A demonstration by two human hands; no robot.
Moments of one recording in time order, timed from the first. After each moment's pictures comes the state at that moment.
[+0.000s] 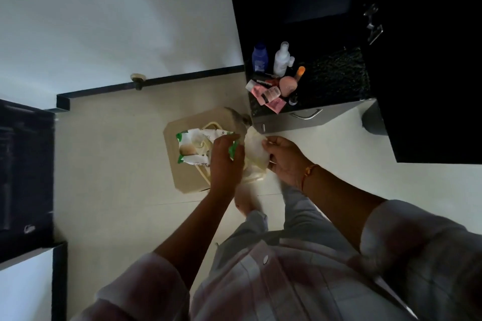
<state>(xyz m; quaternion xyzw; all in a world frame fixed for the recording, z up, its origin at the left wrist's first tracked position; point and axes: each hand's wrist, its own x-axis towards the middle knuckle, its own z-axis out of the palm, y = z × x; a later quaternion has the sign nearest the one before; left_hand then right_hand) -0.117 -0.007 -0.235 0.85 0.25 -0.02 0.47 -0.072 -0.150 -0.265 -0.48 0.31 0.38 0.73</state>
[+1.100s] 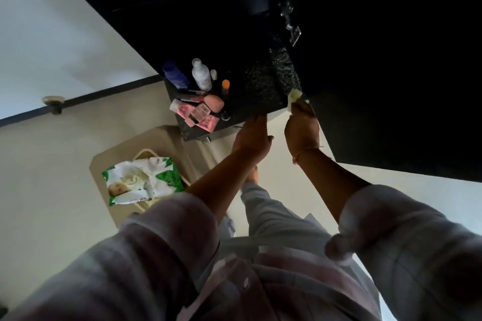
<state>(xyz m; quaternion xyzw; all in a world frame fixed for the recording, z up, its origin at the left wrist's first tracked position) 0.027 -0.196 -0.292 0.92 -0.07 -0.28 0.25 0.026 -0.328 -0.303 -0.95 0.18 0.04 0.25</state>
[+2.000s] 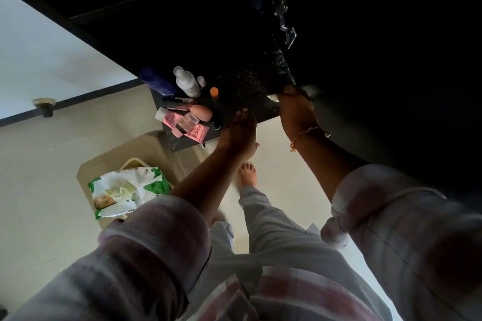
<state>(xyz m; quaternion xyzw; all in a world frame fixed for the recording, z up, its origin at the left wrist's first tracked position) 0.065 -0.192 -0.322 0.92 -0.15 -0.34 0.08 0.095 -0.346 -0.330 -0.95 0.17 0.12 0.25</state>
